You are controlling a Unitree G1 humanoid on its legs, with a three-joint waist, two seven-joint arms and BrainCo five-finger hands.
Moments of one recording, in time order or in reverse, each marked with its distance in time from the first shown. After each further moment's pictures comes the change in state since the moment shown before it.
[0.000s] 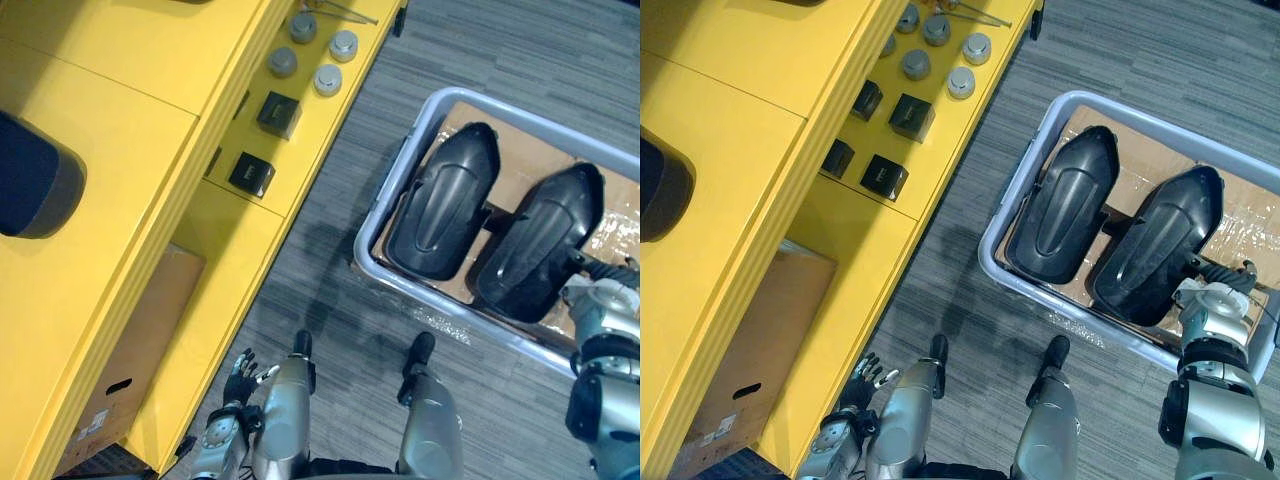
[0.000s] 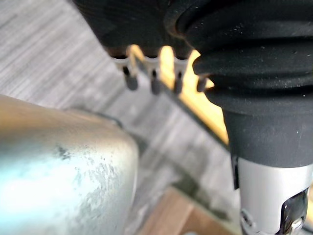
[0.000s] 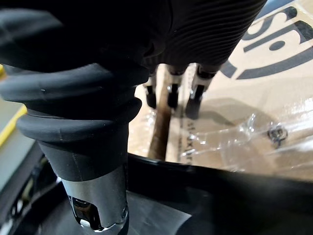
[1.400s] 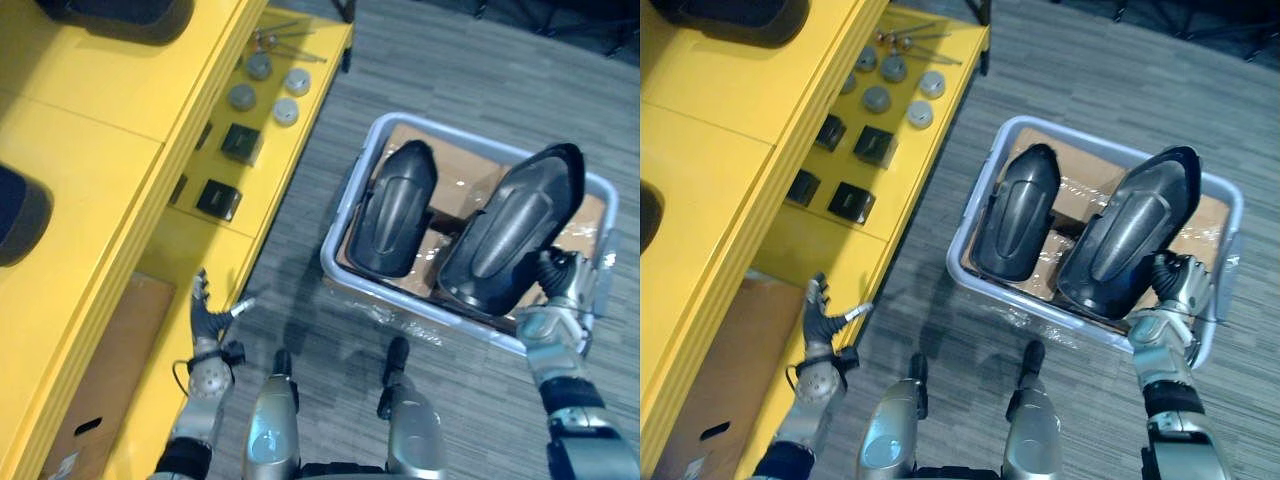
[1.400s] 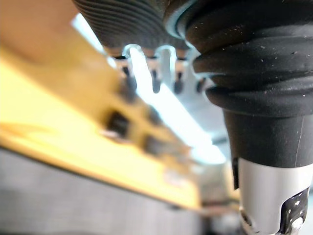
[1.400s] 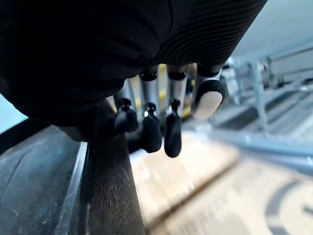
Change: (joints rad) left arm -0.154 0.151 0.047 -0.449 0.315 -0.111 0.410; right arm 0.340 0.201 0.264 -0.502 -0.628 -0.057 -0.345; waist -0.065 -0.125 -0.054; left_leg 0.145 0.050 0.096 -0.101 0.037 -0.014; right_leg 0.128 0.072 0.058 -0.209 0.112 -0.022
